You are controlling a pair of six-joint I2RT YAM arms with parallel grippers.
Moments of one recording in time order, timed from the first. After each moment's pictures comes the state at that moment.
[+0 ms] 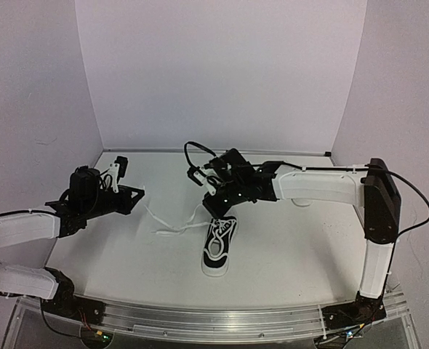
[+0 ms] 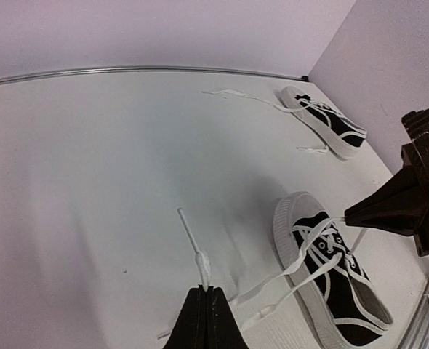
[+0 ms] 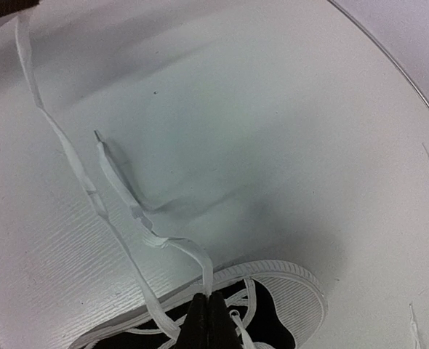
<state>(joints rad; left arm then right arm) -0.48 1.11 0.52 0.21 0.21 -0.29 0.95 1.95 1.54 -0.40 0.04 -0.07</state>
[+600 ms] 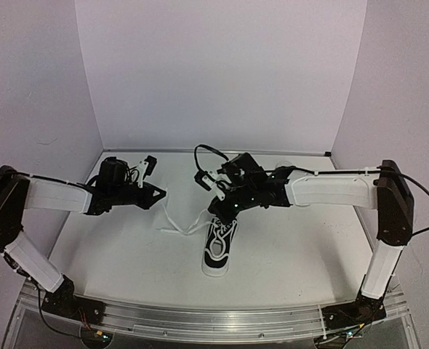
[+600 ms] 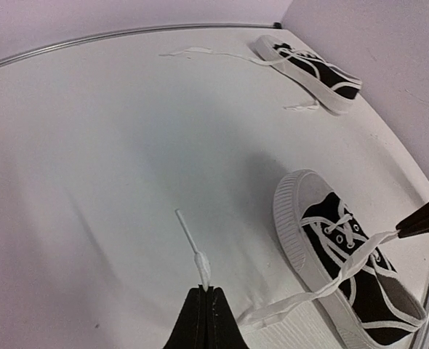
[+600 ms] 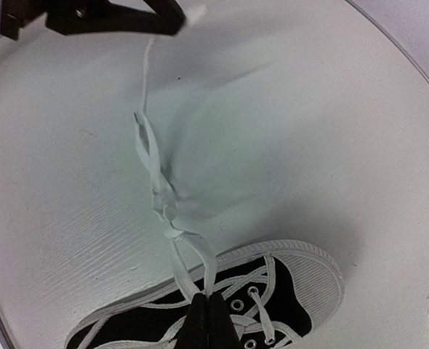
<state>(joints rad) -0.48 1.53 0.74 0.28 0.39 -0.15 0.93 1.86 1.38 -0.31 -0.06 -0.09</state>
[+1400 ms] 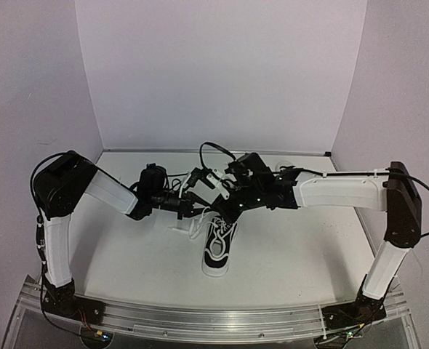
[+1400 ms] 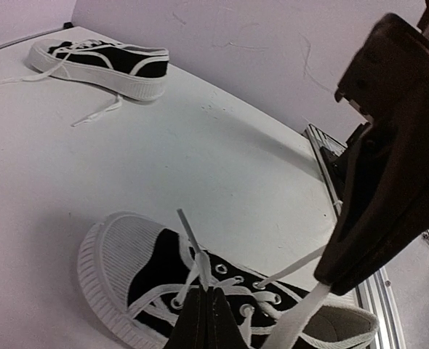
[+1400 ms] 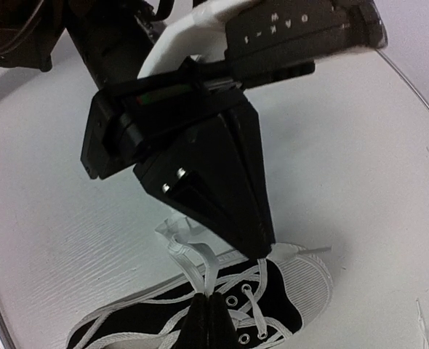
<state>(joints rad) -0.62 2.03 1.01 0.71 0.91 -0.17 0.93 1.79 1.32 -0.26 -0.06 -0.10</state>
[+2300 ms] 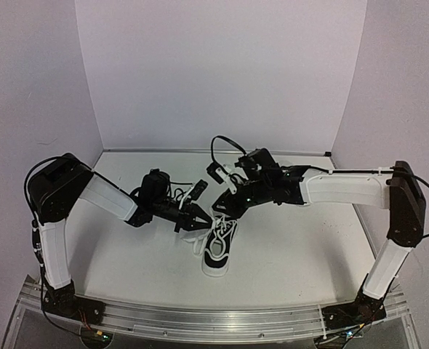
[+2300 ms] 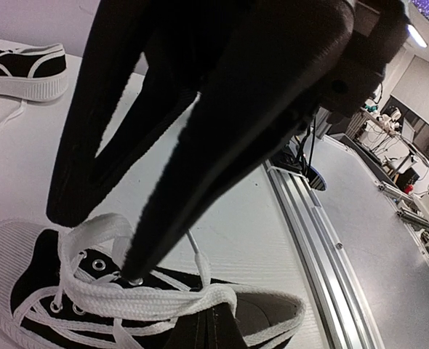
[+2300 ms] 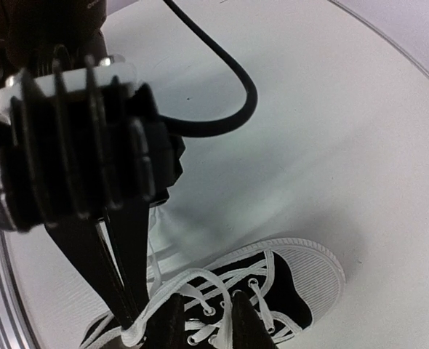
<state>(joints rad) -0.71 1.97 0.93 0.69 1.09 -0.08 0.85 1.77 1.28 -0.23 -0.20 -0.03</state>
